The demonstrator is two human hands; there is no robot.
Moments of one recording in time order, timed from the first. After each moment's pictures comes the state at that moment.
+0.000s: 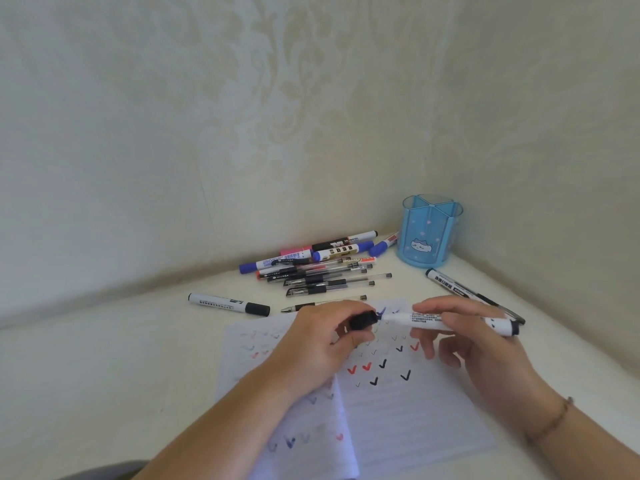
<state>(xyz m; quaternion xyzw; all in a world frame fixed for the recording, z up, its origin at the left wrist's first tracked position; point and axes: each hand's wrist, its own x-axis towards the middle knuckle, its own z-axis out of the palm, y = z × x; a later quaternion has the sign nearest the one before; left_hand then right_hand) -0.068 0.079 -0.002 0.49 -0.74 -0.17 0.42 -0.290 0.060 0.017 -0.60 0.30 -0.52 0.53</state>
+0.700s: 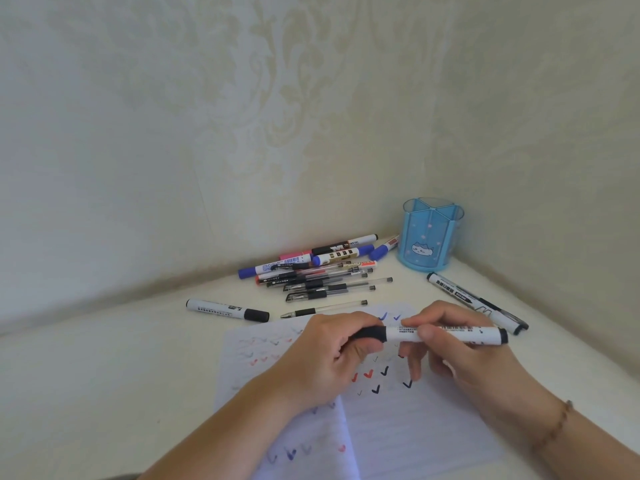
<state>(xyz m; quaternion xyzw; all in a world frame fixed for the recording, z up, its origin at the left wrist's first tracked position) -0.074 0.078 0.000 0.41 -0.79 -0.17 0.42 -0.280 0.059 0.017 -0.66 0.28 -0.47 0.51</state>
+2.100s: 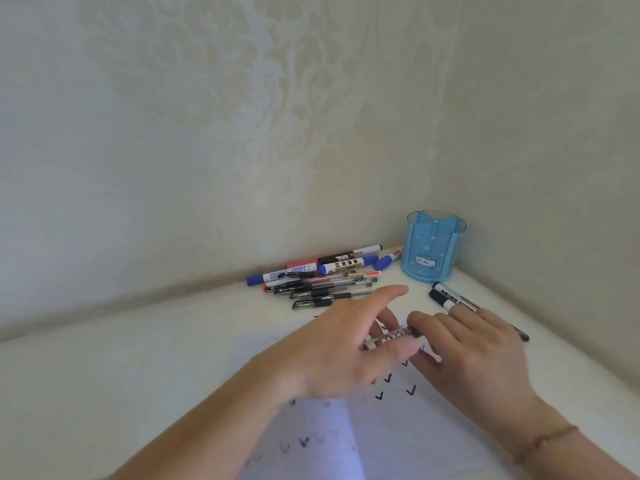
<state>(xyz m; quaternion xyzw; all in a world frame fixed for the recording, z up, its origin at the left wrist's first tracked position) -0.084 0.098 0.068 0.48 -0.79 -0.26 0.27 -0.280 0.058 0.023 -0.83 0.34 -0.36 -0.27</state>
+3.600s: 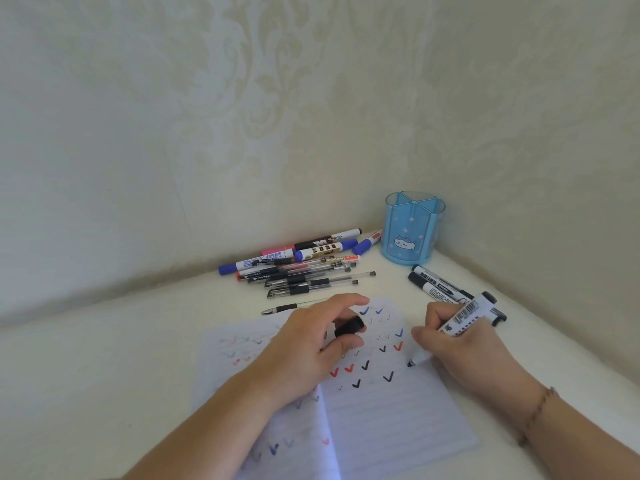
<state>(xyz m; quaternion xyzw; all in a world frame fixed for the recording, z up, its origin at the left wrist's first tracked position) -0.077 0.082 0.006 0.50 -0.75 -0.22 0.37 -0.300 0.048 0.012 -0.66 0.48 -0.40 0.41</state>
